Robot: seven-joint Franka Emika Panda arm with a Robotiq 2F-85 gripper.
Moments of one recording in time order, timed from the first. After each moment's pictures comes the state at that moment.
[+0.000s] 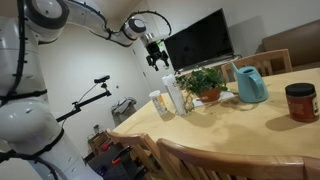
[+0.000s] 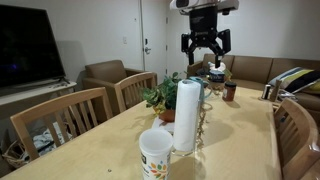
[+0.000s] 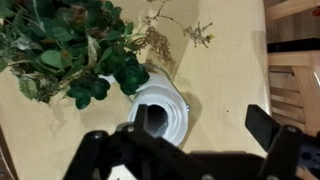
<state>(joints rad) 0.17 0.32 0.13 -1.65 -0.22 1.90 -1.34</state>
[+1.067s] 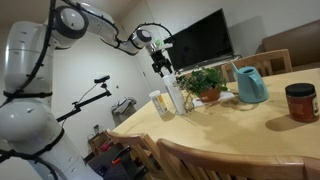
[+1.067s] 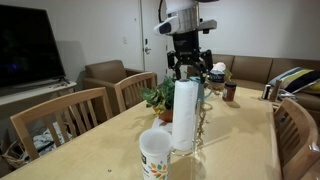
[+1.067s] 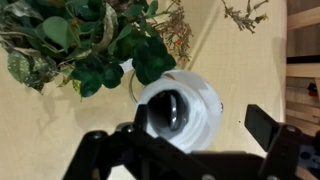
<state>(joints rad) 0.18 0.50 0.17 -1.52 -0.31 1.91 -1.35</state>
